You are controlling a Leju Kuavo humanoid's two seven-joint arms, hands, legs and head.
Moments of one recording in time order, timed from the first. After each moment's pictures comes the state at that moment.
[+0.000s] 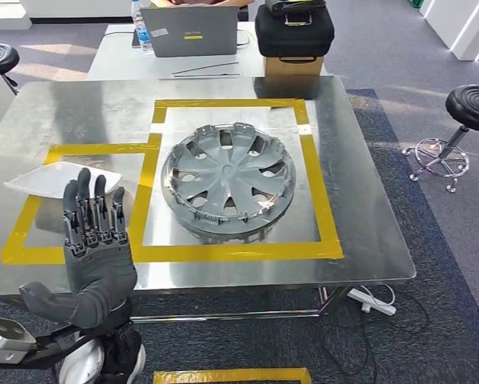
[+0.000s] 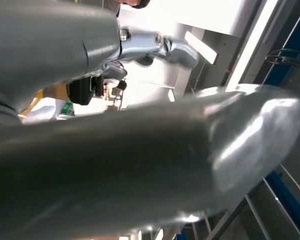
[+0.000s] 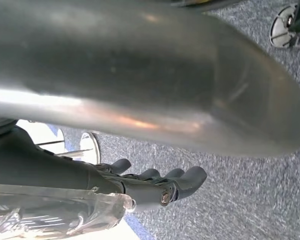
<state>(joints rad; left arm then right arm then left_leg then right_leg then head) 0.09 -0.19 -0.46 -1.89 0.10 -0.06 -0.70 -0.08 0.18 -0.92 -0.22 1.33 -0.23 0.19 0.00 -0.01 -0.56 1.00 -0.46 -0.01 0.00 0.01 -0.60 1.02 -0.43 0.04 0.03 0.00</state>
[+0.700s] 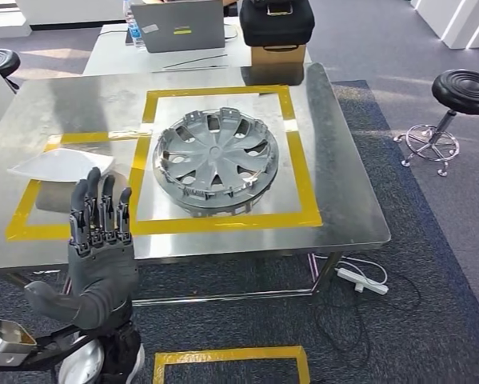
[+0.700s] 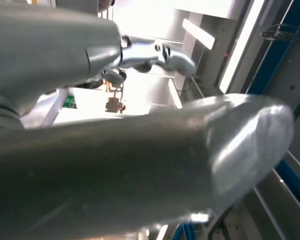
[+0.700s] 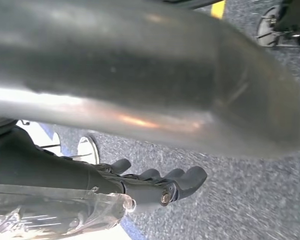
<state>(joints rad) 0.08 -0.18 -0.47 -1.89 0.09 -0.06 -0.70 -0.09 0.18 -0.92 -0.22 1.33 -0.22 0.19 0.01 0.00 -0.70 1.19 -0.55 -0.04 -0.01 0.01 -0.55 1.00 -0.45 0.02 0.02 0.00</state>
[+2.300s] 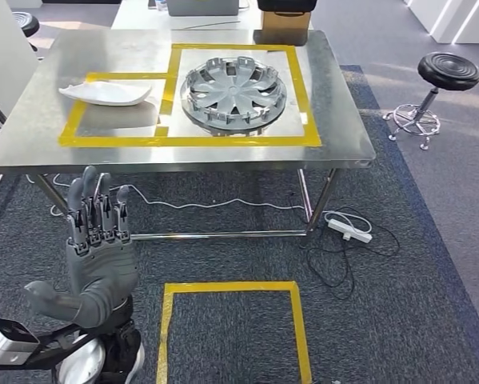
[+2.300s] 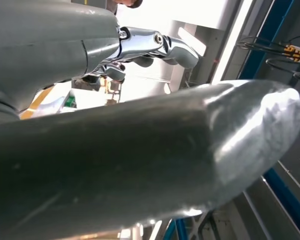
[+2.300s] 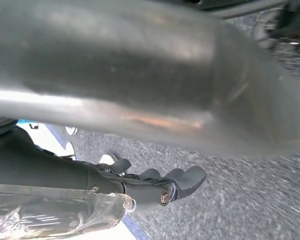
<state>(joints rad) 0.07 -0.17 -0.47 -1.89 0.07 -0.04 -0.70 -0.08 0.18 -0.93 -0.22 1.34 -0.22 0.18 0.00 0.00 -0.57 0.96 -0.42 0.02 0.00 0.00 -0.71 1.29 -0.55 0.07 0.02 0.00</state>
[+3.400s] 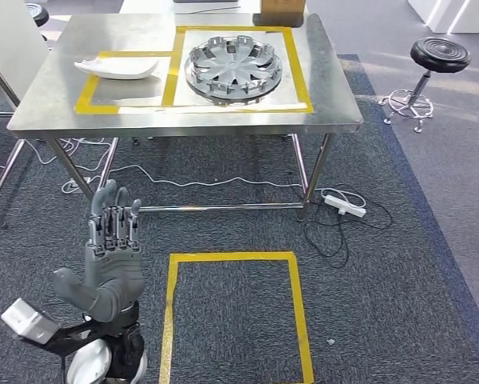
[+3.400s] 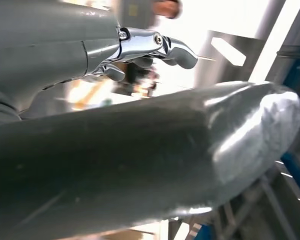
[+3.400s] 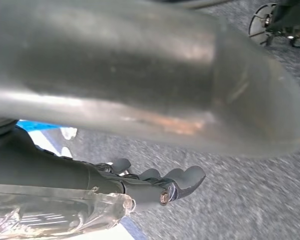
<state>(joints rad) 0.10 -0.16 -0.44 -1.77 0.11 0.00 -0.64 -0.08 0.18 -0.94 -0.22 1.33 -0.25 0.12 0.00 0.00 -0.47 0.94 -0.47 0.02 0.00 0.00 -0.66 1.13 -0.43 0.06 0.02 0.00</state>
